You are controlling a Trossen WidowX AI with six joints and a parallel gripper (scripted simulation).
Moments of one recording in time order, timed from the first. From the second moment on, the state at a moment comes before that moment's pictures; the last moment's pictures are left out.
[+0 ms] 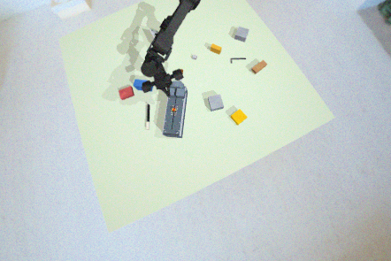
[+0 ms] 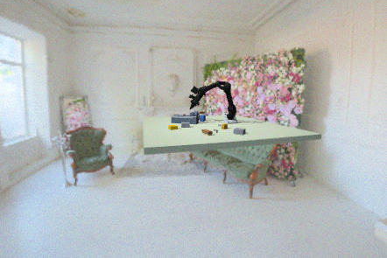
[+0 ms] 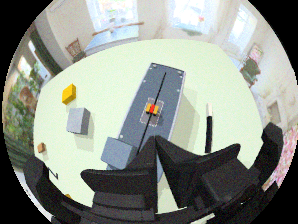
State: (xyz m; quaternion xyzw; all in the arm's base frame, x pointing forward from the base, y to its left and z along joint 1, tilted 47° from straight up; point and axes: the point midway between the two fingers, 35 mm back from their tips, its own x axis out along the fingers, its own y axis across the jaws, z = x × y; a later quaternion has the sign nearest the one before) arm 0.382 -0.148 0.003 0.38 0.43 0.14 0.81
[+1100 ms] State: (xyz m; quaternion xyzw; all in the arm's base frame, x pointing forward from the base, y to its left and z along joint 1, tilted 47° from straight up) arm 0.383 -0.161 0.017 0.38 0.44 0.14 0.80
